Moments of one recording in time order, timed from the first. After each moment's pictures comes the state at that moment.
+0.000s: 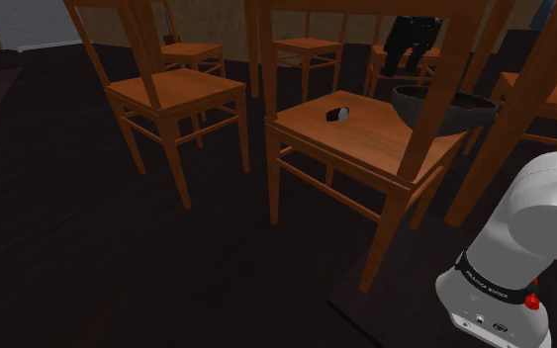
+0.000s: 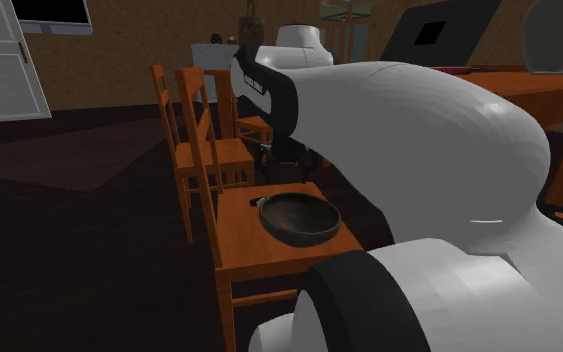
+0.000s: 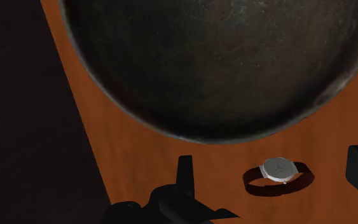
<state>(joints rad) -0.01 -0.82 -0.03 -2.28 0.02 1.60 0.07</state>
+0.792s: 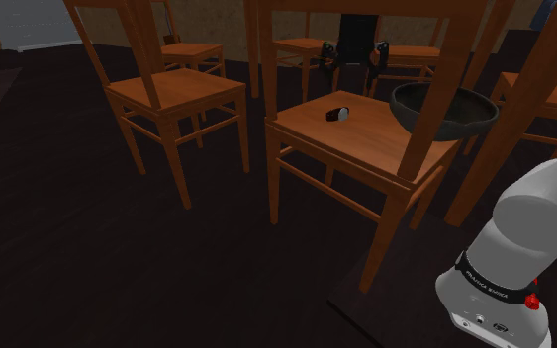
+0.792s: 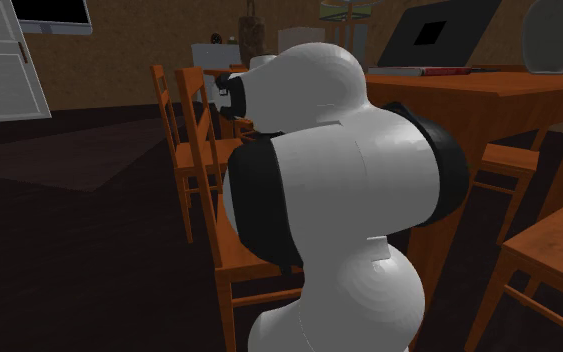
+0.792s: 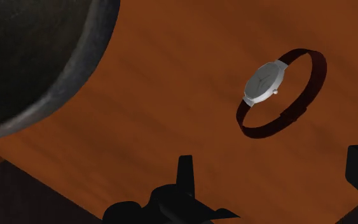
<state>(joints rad) -0.24 -0.43 0.21 -2.10 0.04 1.68 0.83</state>
